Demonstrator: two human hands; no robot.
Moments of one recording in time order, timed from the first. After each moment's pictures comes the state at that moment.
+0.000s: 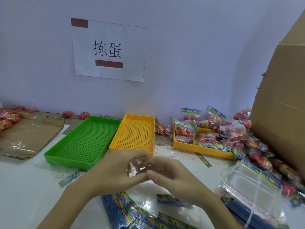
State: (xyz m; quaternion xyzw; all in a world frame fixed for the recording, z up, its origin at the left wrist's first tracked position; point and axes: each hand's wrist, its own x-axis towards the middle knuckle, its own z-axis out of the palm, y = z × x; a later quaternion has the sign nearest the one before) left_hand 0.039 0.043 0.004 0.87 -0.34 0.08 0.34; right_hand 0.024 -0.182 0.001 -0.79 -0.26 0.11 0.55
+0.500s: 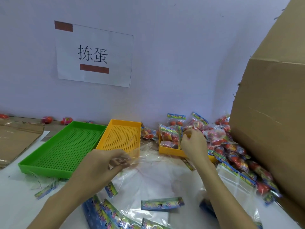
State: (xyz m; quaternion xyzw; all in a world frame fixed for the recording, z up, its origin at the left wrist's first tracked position) left_hand 0.046 0.043 0.000 0.87 -0.25 0.20 0.38; right_hand 0.117 -0.259 0.030 -0.93 0.11 -0.21 0.29
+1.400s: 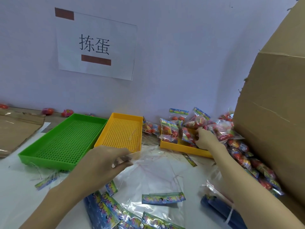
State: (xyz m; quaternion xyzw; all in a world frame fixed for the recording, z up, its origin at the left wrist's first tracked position) left_hand 0.042 0.042 -0.004 0.89 -0.28 0.21 0.29; right_hand 0.183 -0.340 0.016 -1.00 0.09 -0.02 0.04
